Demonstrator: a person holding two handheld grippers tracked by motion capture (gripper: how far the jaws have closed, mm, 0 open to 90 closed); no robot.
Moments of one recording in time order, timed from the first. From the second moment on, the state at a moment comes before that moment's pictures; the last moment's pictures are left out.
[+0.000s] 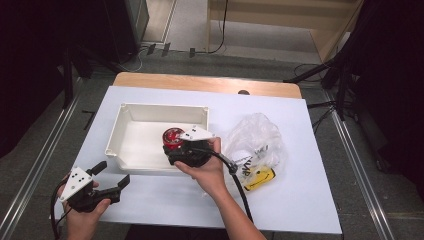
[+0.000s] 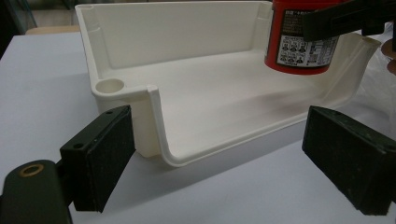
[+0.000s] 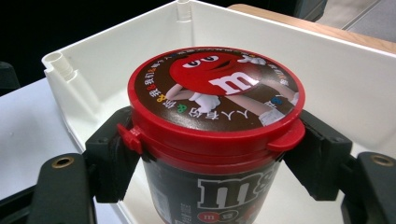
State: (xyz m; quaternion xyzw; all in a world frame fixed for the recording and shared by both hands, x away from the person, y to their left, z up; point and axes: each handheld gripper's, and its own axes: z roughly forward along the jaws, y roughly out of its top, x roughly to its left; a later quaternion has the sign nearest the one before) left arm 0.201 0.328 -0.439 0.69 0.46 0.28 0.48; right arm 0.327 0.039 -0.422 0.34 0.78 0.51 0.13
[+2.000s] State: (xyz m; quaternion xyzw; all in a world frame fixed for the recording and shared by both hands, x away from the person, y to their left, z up) left arm 0.201 0.328 -0.440 0.69 0.46 0.28 0.48; right arm 0.339 0.045 -0.435 0.31 0.82 0.46 0.11
